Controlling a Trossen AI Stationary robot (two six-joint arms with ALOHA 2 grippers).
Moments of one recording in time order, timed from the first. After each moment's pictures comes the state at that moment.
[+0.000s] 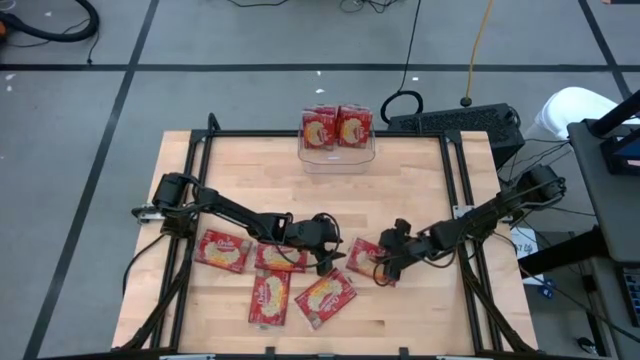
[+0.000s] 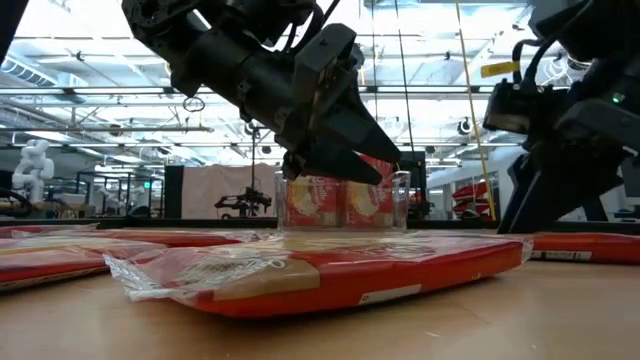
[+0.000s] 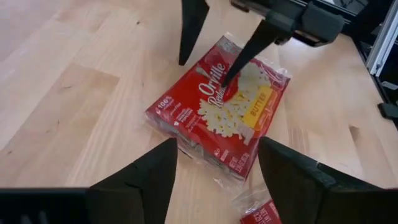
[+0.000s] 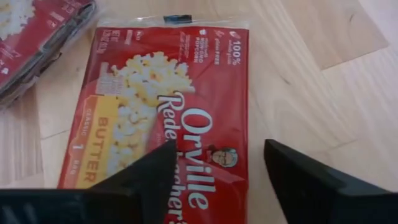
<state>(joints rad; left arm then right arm) -0.17 1.91 1.02 0.34 -0.06 -0.40 0.41 1.40 0.46 -0.07 0.31 0.70</state>
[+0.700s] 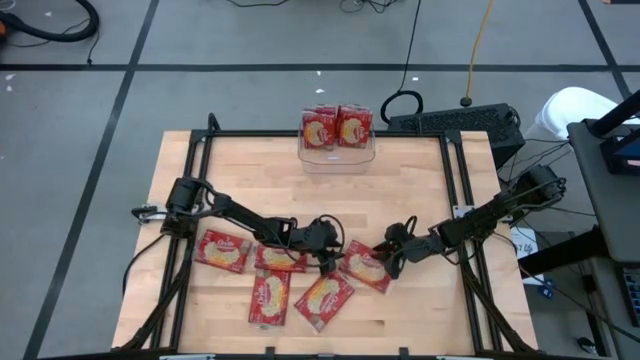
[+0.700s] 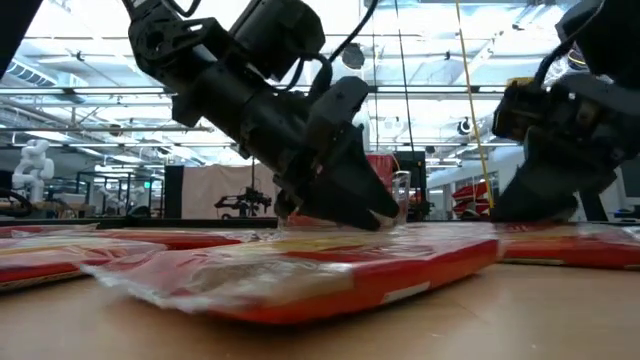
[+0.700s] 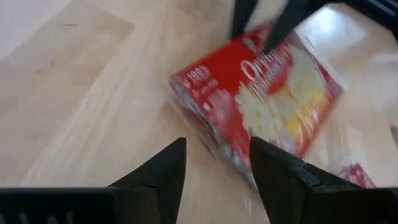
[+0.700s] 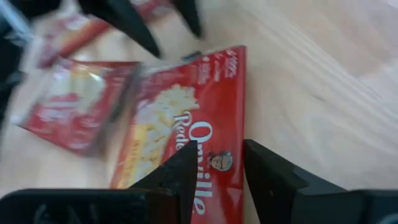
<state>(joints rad) -0.17 2.02 1.02 0.39 -0.09 -0.53 0.41 1.40 0.25 0.48 0.30 0.85</state>
